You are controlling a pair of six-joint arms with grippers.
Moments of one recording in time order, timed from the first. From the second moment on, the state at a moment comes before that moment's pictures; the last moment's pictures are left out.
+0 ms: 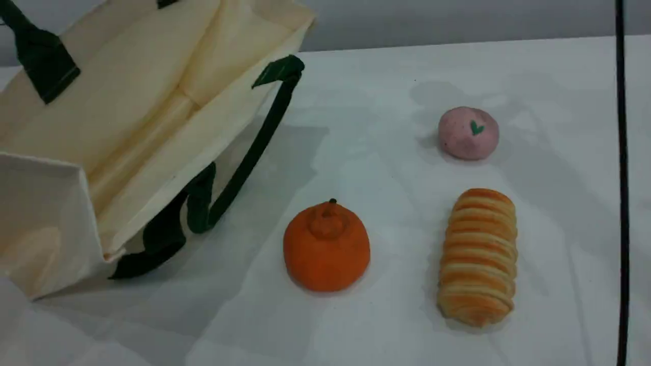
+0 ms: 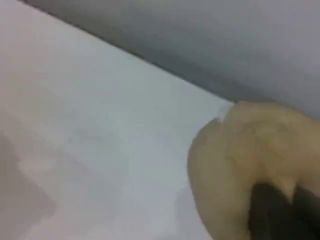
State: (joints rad) left arm -0.09 1.56 -1.67 -0.08 1.22 0.27; right arm 0.30 1.95 -1.47 0.19 0.34 -0.36
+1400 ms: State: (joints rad) left arm -0.18 1.81 -1.94 -0.50 1.22 0.80; right arm 0.30 1.81 -1.47 0.17 0.52 -0.32
